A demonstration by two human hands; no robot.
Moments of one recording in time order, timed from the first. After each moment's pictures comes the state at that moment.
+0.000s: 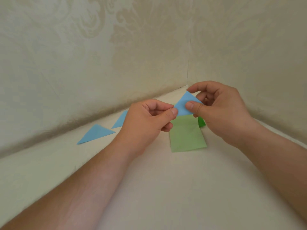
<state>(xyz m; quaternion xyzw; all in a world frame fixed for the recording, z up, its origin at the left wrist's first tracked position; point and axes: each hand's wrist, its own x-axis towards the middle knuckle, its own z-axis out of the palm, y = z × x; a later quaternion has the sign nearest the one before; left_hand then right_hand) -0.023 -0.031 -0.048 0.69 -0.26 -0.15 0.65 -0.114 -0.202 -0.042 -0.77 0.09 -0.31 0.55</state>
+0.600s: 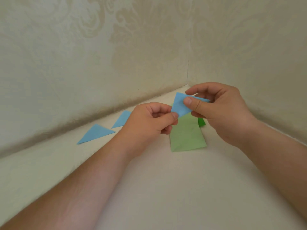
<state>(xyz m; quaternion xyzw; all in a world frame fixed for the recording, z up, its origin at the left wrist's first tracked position) -0.021 -0.029 -0.049 0.70 -0.28 -0.22 0.62 -0.116 -0.196 -0.037 -0.71 0.10 -0.29 0.64</state>
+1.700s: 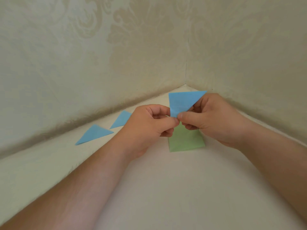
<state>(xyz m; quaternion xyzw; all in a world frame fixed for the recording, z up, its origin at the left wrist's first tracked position) -0.026 -0.032 -0.049 0.70 -0.26 -0.25 0.61 -0.119 -0.194 -0.040 -0.81 0.08 -0.13 0.57</state>
